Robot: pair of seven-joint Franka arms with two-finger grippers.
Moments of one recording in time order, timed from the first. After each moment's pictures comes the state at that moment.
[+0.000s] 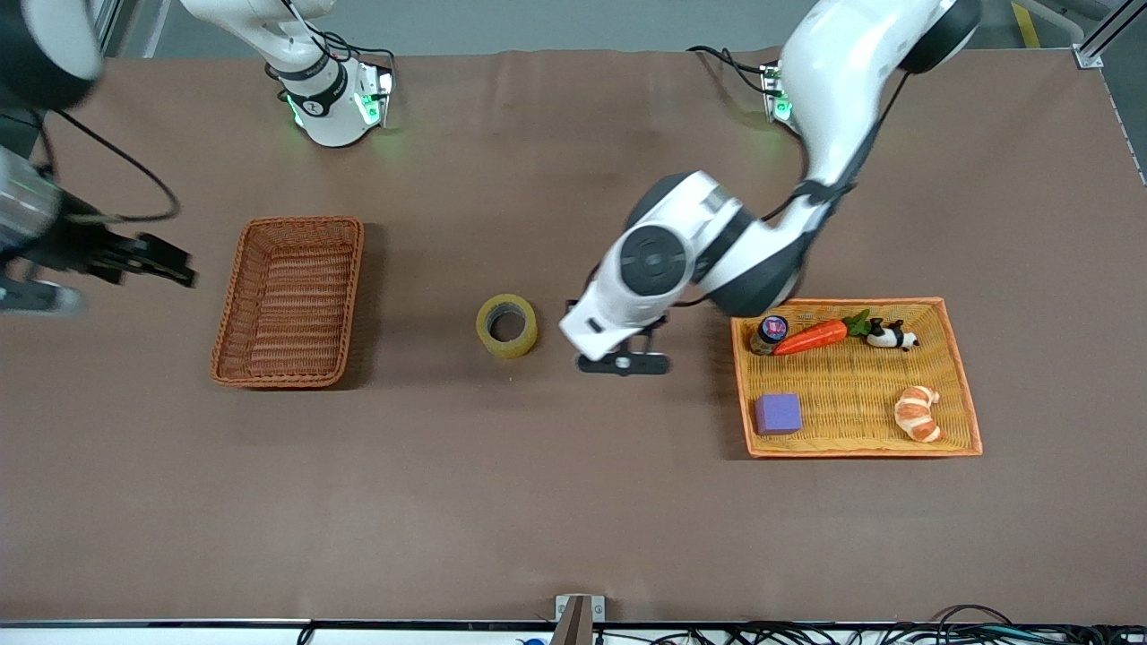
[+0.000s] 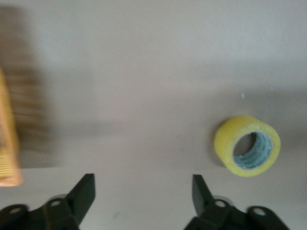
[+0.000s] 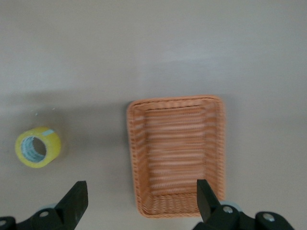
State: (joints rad) left arm -0.35 0.67 -0.40 -1.19 0.10 1.78 -0.68; right arm 0.09 0.10 -0.03 -1.64 0.06 1.68 0.10
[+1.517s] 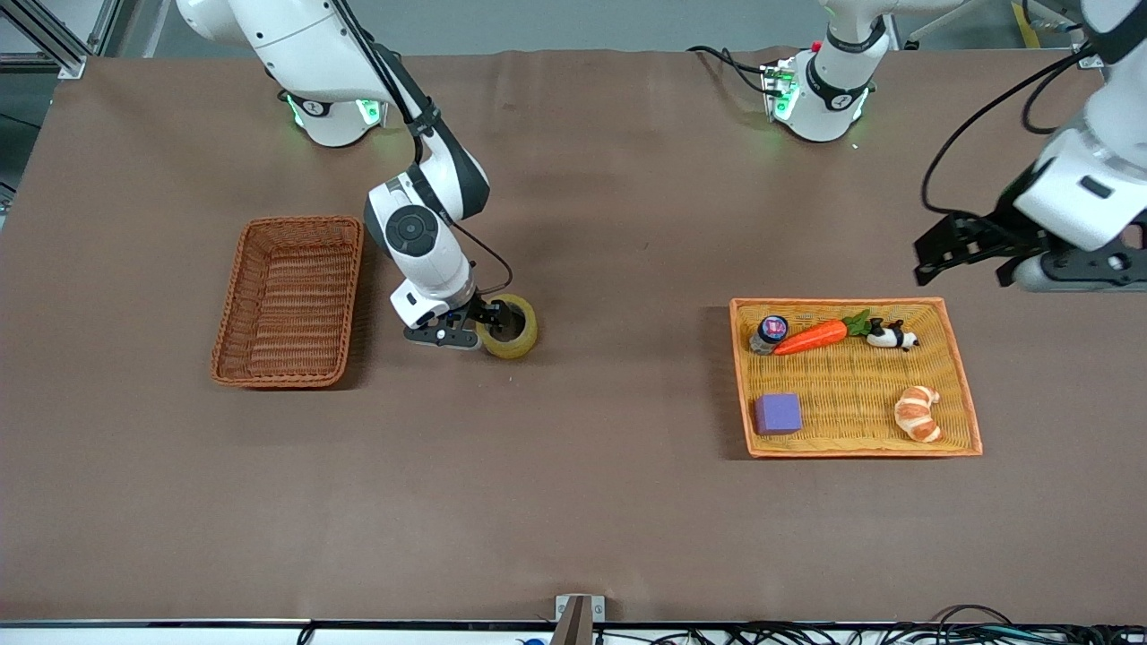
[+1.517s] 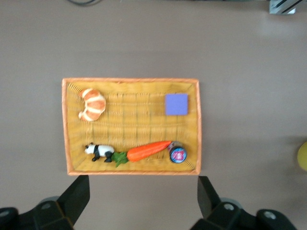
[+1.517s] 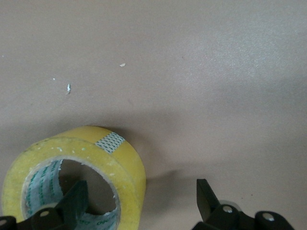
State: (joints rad) left arm -0.05 0.05 -0.10 -1.54 -0.03 1.69 -0.14; right arm 0.62 0.48 -0.04 -2.06 0.09 2.59 0.66
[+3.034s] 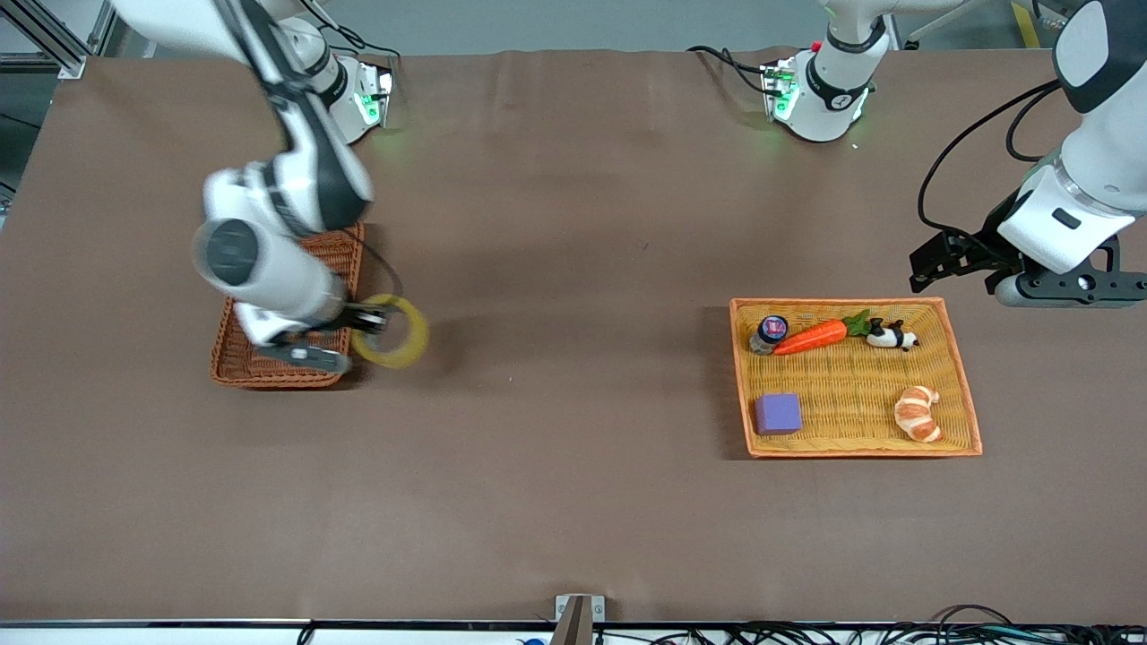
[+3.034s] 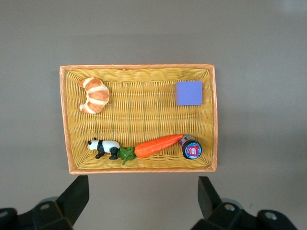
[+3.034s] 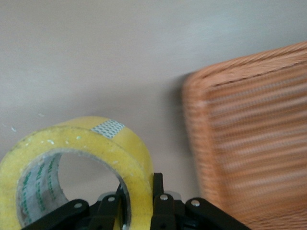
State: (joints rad) left arm -0.04 0.02 -0.09 -1.70 -0.03 1.79 -0.10; right arm 0.29 0.20 -0.07 -1.97 0.08 2.04 0.38
